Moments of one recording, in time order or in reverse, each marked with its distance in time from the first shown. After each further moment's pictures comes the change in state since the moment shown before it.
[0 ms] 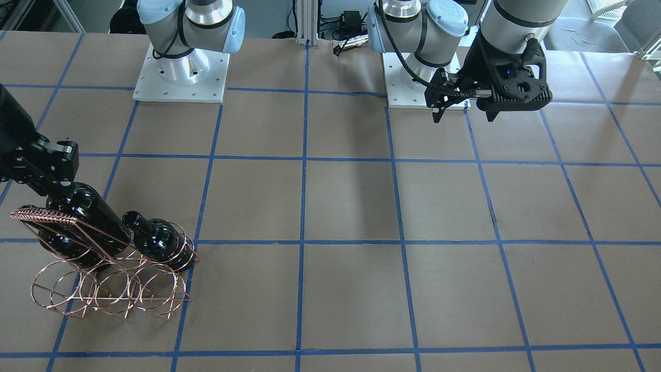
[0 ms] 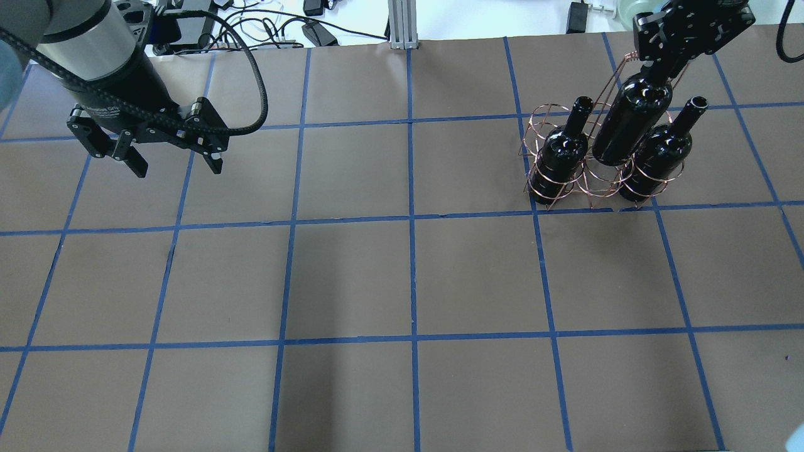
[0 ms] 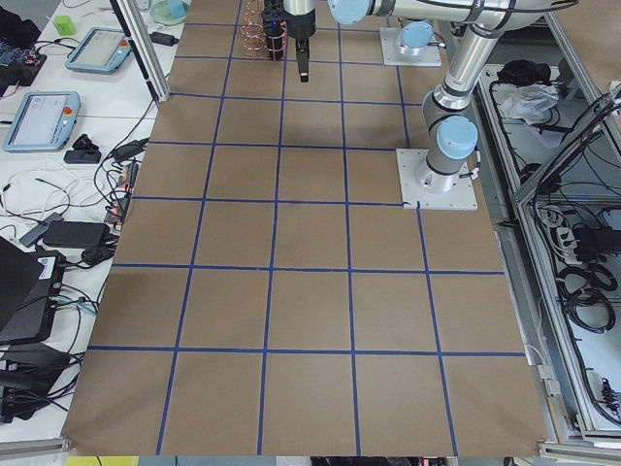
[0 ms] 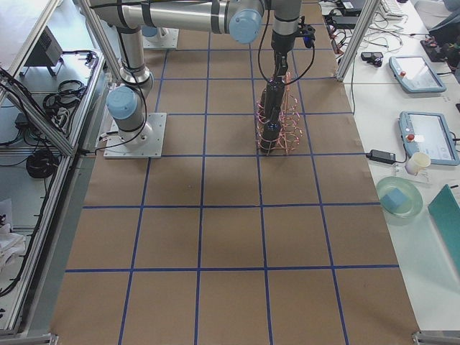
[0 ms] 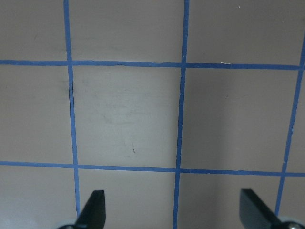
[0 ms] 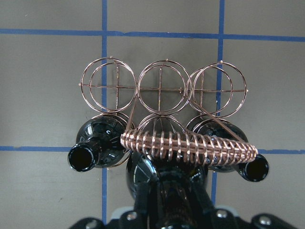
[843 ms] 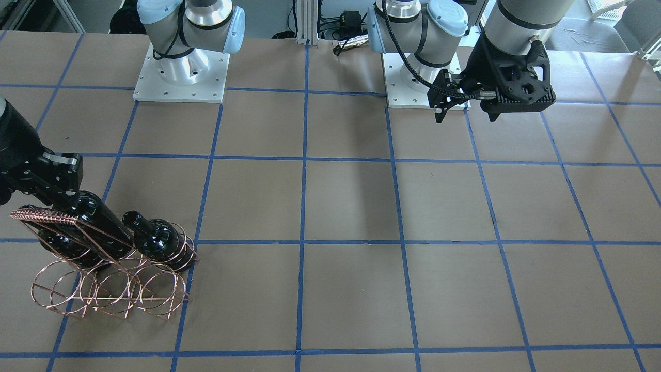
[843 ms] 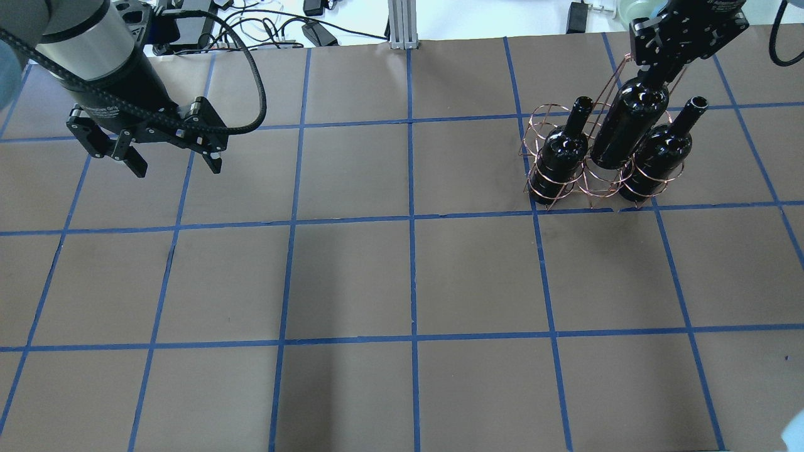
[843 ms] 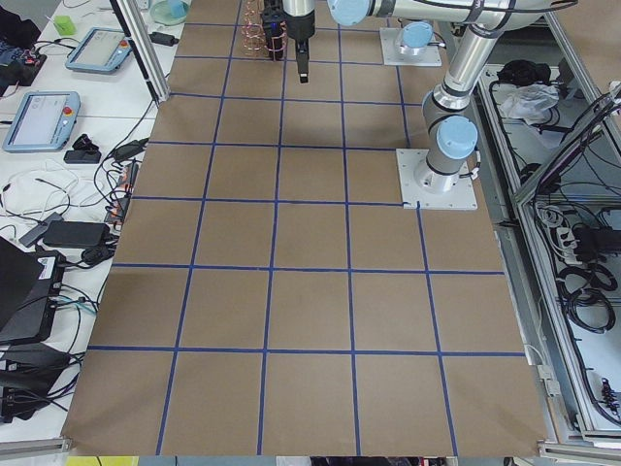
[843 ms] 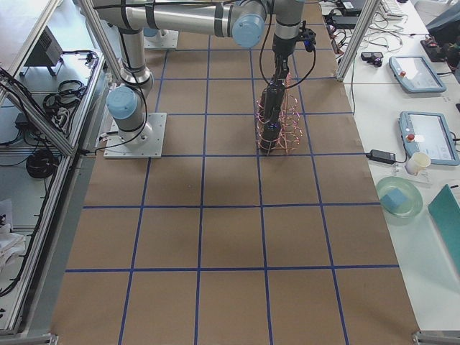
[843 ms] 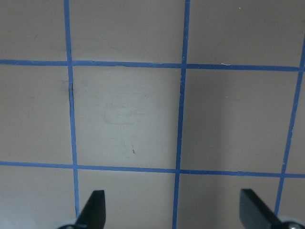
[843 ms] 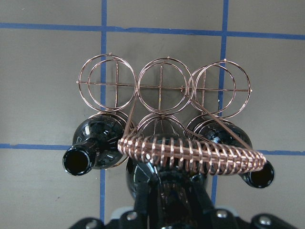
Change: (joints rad) left arm 0.004 -0.001 -0.001 0.003 -0.003 0.000; right arm 0.000 0.011 0.006 0.000 -0.002 -0.012
